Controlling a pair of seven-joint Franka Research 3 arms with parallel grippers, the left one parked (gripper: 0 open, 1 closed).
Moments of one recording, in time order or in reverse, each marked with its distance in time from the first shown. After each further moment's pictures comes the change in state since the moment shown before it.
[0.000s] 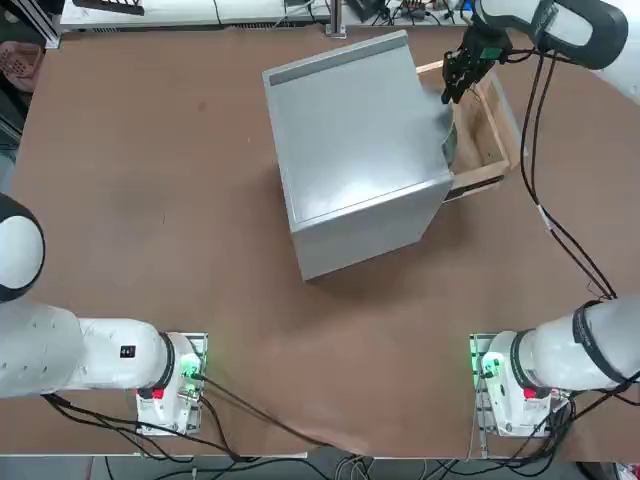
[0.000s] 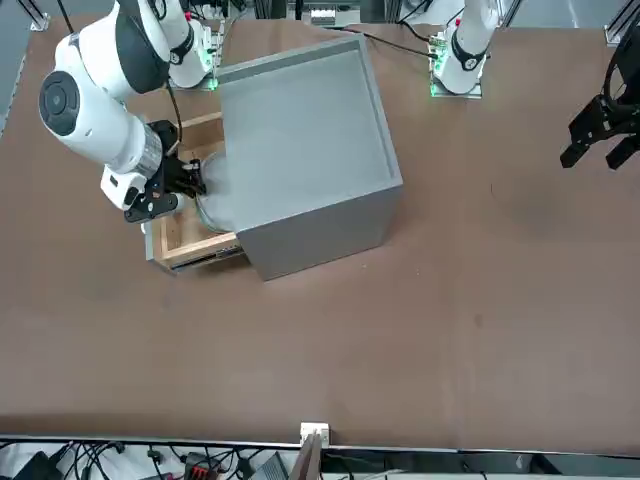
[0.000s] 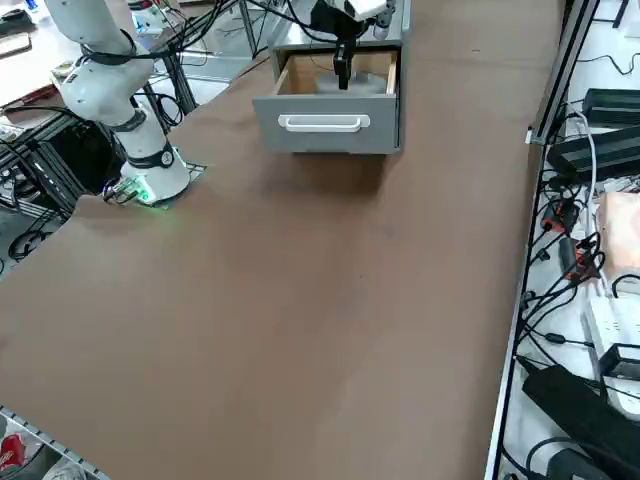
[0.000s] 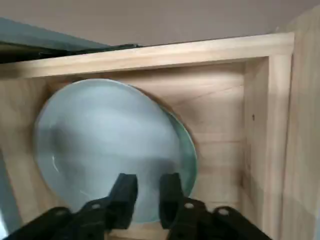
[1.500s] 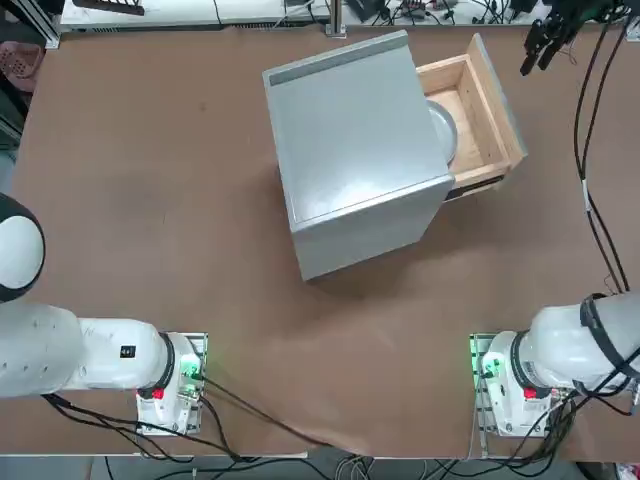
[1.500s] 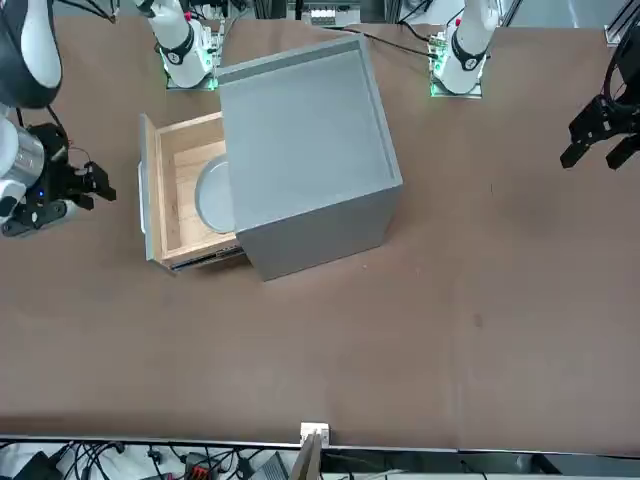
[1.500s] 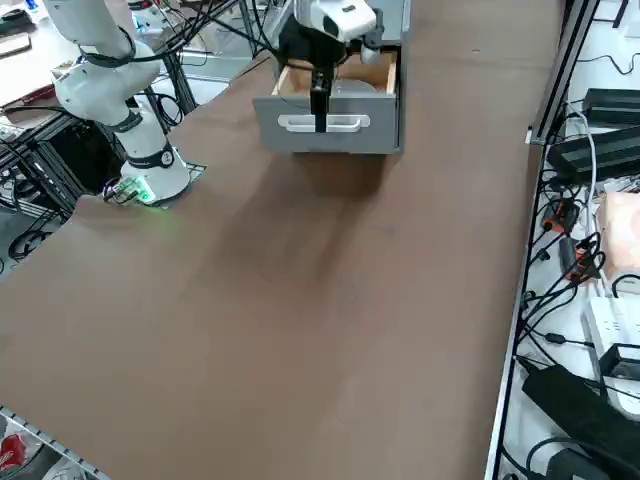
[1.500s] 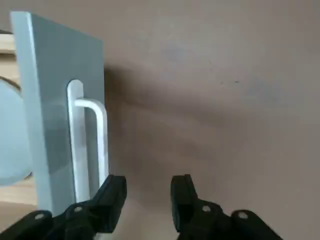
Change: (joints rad) arm -0.277 0.052 -0.042 0.154 -0.160 -0.149 -0.384
